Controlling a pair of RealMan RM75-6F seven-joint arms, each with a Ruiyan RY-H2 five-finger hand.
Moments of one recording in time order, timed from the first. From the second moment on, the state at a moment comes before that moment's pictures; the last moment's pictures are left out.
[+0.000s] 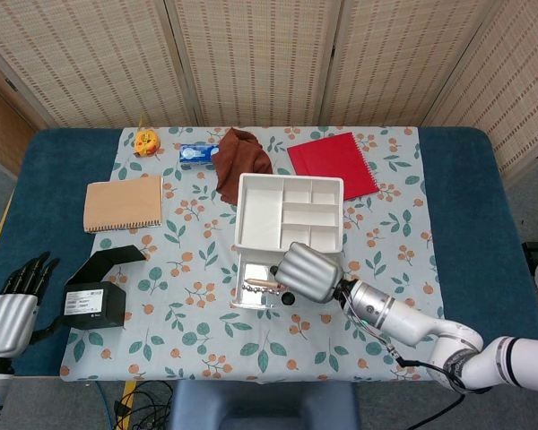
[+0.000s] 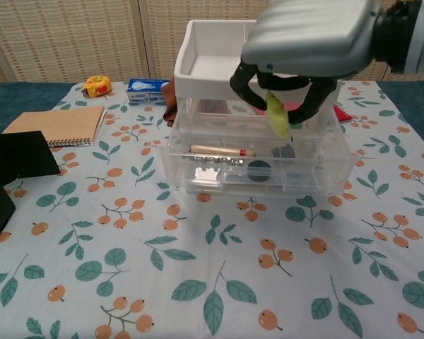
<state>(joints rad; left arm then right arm) -0.15 -1.11 -0.05 -1.66 1.50 1.44 0.12 0.94 -1.13 0.09 -1.81 -1.57 0.90 -0.60</state>
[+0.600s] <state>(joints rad) -0.18 -1.12 -0.05 -1.68 1.52 1.42 0.14 0.60 -1.07 0.01 -1.76 -1.64 1.30 -0.27</state>
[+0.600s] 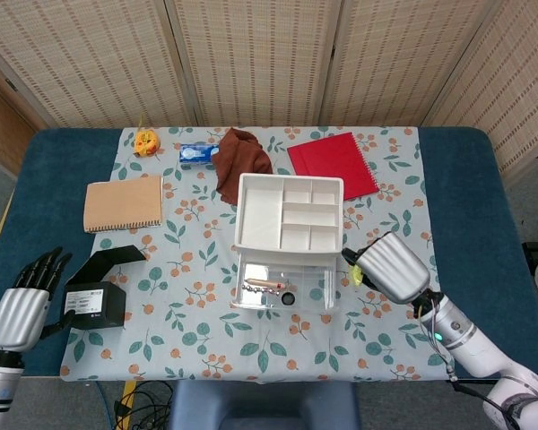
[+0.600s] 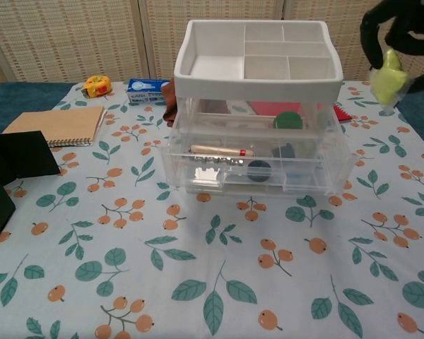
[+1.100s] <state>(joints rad) -0.18 -1.11 -0.06 -1.69 1.52 1.43 0.15 0.53 -1.25 -0.05 -1.50 -1.64 1.23 -0.08</state>
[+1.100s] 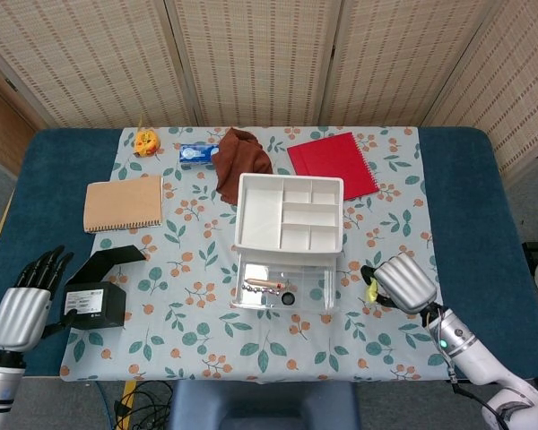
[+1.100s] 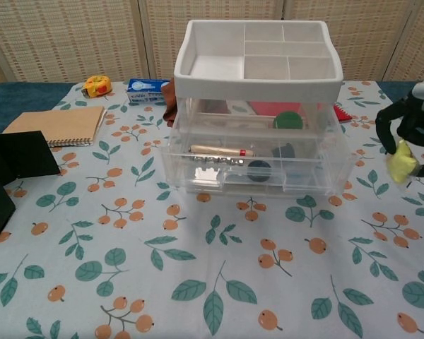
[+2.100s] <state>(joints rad) -0.18 -1.12 -0.05 -1.69 1.52 1.44 0.14 0.26 -1.11 -0.03 -1.67 -1.55 1.52 -0.17</state>
